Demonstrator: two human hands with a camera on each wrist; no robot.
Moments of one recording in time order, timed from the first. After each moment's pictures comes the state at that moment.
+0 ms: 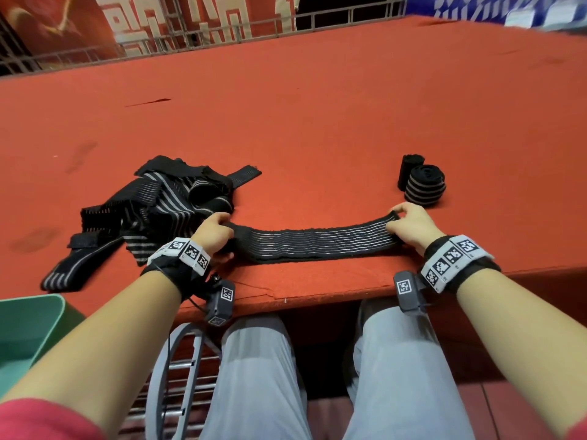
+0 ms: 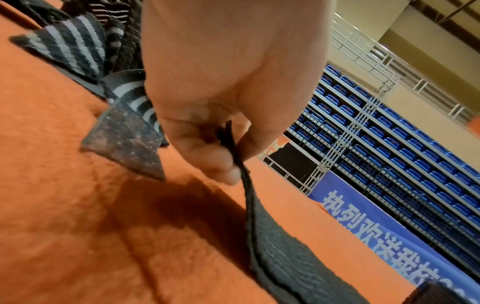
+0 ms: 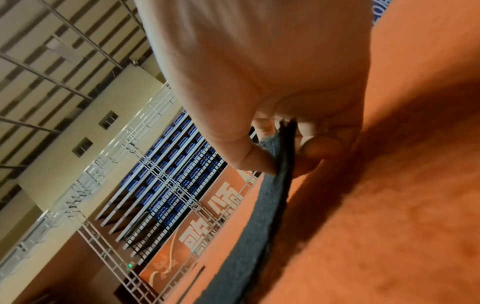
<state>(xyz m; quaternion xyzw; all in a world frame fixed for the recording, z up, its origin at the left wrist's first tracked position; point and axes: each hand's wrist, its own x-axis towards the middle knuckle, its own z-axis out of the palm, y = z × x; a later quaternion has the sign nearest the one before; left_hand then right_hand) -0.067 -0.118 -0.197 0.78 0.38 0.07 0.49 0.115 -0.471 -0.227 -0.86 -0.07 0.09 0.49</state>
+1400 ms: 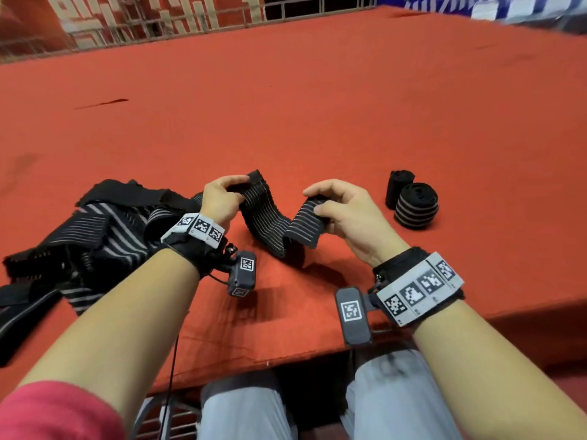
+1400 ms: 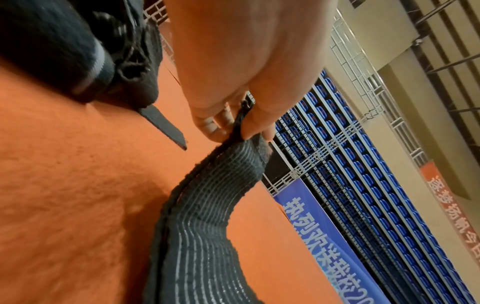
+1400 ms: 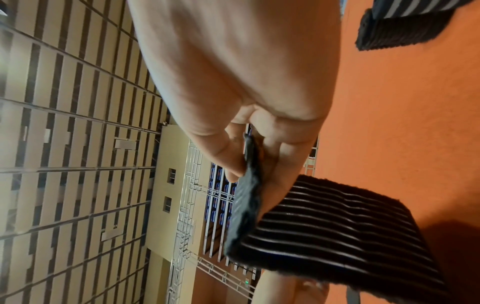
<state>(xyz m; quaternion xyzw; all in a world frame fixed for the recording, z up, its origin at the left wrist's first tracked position) 0.094 -0.116 -0.163 0.75 0.24 0.22 0.57 0.084 -0.379 -0.123 -0.62 -0.20 0.19 0.74</state>
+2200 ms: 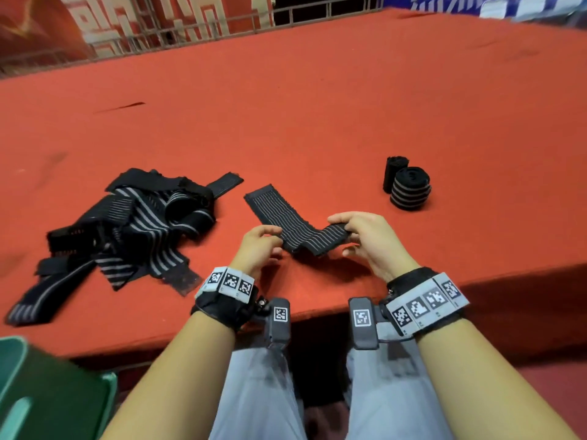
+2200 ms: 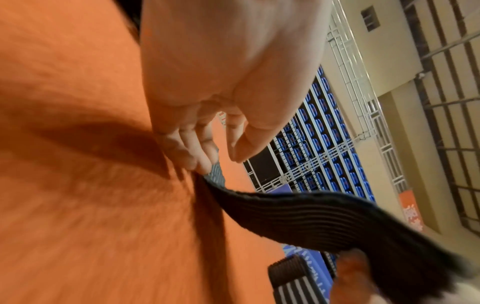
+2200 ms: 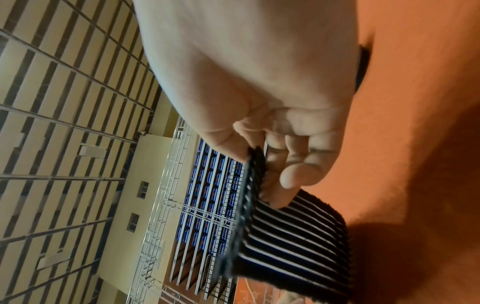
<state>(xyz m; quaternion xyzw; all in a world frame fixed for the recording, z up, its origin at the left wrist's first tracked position) -0.017 -0.219 -0.205 0.70 0.29 0.07 0.65 0.037 -0.428 -0.171 -0.65 -0.09 0.21 0.73</state>
